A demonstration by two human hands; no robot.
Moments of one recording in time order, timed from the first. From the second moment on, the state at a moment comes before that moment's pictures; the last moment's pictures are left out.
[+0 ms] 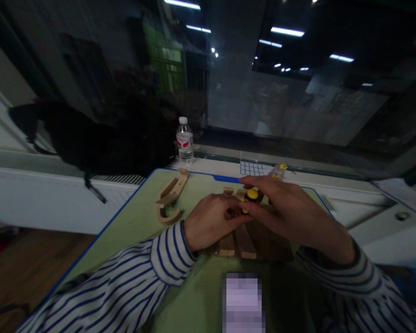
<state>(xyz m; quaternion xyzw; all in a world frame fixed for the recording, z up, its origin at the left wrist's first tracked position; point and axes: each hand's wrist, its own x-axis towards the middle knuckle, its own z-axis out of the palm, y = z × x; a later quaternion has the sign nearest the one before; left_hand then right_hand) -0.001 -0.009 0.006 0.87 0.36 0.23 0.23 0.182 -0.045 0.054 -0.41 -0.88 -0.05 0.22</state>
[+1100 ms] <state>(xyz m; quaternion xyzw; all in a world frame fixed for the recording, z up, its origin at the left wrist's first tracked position) 0.000 -0.009 0.003 0.89 0.33 0.21 0.24 0.181 -0.045 0.054 -0.40 -0.89 -0.02 0.21</state>
